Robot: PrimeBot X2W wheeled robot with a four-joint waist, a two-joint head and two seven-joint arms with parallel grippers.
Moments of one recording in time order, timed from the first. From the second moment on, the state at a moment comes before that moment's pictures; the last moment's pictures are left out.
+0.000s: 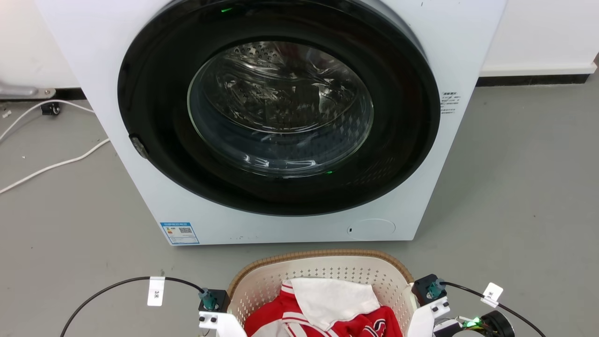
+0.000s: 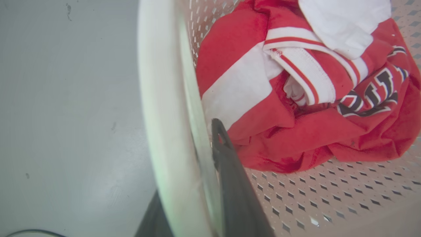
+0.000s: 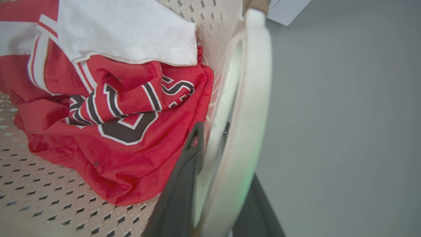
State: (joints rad) left arm -0.48 0.09 -0.79 1.25 -0.80 -0.12 0.17; right arm -0.49 -0.07 0.72 1.26 0.43 0.12 0.07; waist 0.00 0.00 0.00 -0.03
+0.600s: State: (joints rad) left arm -0.45 0.11 -0.86 1.23 -0.88 -0.12 0.21; right arm -0.47 -0.09 0.89 1.24 0.59 0.12 0.11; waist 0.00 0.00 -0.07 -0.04
